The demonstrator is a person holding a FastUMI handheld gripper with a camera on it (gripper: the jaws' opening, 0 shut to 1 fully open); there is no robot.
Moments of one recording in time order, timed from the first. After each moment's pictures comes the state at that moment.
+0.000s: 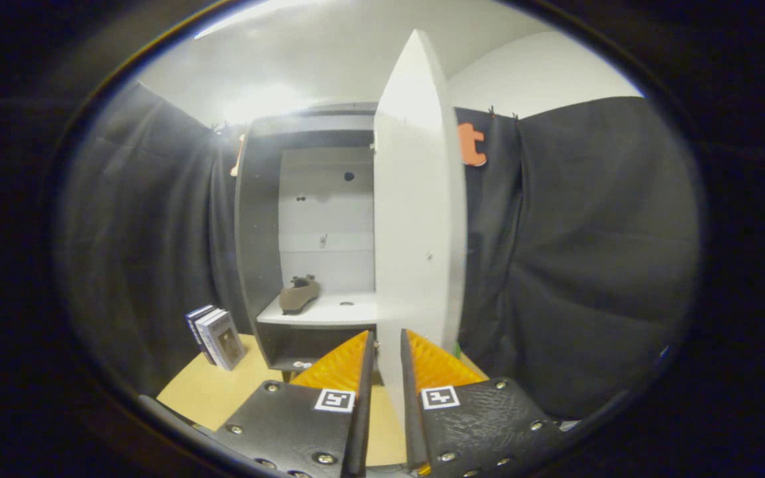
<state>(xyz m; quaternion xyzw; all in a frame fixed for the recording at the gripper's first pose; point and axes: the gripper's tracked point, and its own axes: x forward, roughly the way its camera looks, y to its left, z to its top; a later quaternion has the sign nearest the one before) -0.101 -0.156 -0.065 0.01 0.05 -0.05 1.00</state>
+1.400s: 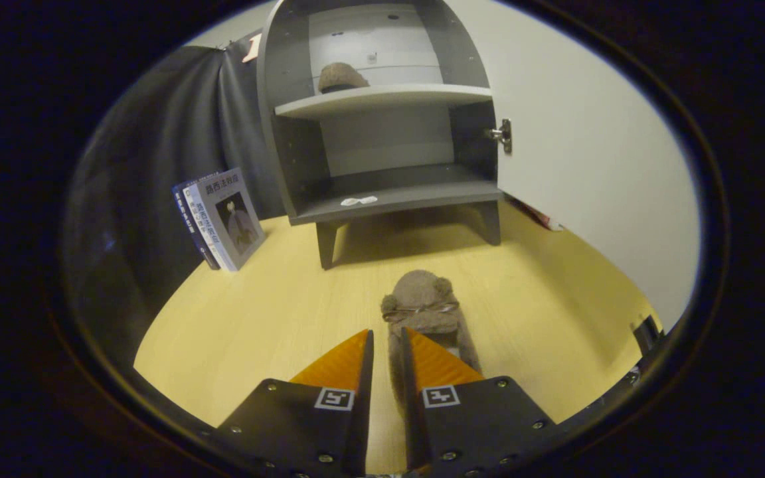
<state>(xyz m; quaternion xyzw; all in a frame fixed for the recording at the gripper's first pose) 0.017 -0.010 -0.489 0.04 0.27 0.01 0.96</state>
